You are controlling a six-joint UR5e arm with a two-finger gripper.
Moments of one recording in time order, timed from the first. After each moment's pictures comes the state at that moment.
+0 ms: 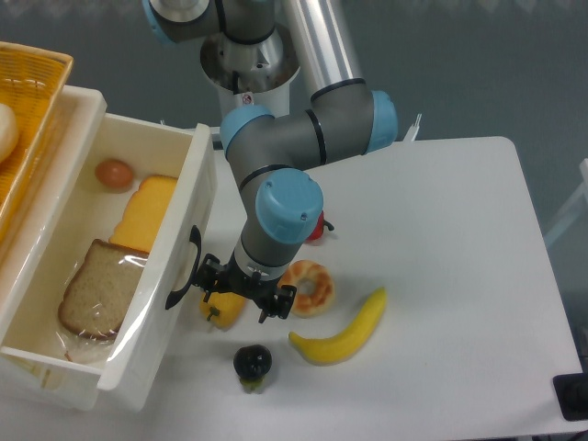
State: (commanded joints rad) arm 2.33 -2.01 -1.55 -1.16 1.25 0.60
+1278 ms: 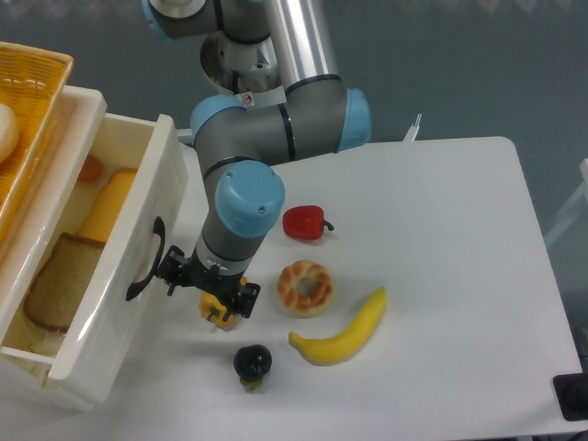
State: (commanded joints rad) arm 2.23 -1.99 -1.55 -1.16 1.23 0.60
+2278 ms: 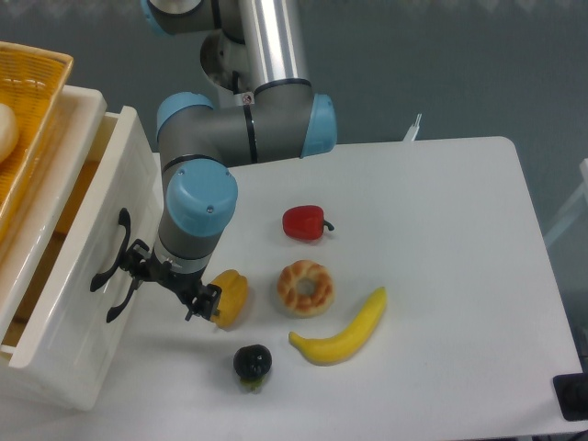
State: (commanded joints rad) arm 2.17 -1.98 -1.56 -1.15 1.23 0.64
